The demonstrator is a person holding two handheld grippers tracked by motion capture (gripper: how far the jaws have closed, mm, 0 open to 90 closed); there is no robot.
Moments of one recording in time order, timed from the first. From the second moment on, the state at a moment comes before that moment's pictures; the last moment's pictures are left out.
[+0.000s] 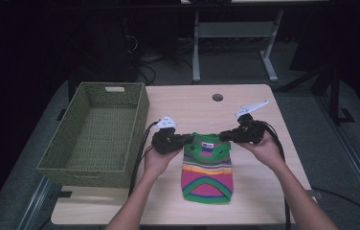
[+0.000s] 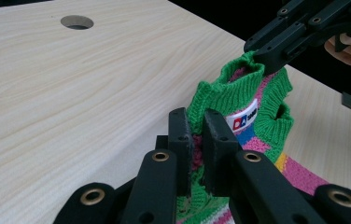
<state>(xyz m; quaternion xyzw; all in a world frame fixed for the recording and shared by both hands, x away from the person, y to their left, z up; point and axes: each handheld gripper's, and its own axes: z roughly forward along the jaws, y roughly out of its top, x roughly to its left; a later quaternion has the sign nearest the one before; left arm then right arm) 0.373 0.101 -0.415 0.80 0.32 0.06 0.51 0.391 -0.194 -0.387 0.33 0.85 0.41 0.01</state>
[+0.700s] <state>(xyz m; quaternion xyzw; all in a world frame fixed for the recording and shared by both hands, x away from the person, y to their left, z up) 0.415 0.090 -0.421 0.74 0.43 0.06 0.51 0.450 -0.188 -0.396 0.41 0.81 0.41 0.06</state>
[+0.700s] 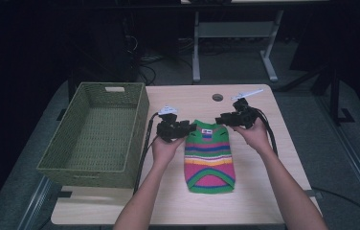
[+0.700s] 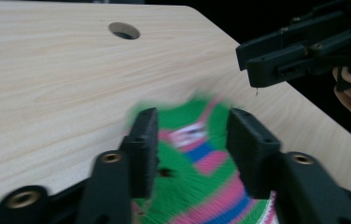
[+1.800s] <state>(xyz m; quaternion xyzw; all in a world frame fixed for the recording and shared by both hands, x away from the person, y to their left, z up) 0.389 0.095 -0.434 0.79 0.38 0.02 0.49 0.420 -0.222 -0.419 0.39 0.80 0.45 -0.04</state>
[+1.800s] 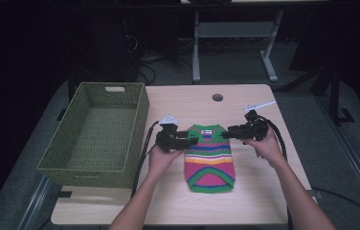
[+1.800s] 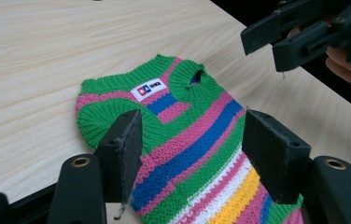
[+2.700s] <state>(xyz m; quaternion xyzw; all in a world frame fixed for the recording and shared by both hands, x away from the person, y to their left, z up) 0.363 0.102 -0.435 0.80 0.35 0.01 0.49 0.393 -0.243 -0.429 0.38 0.81 0.44 -0.04</state>
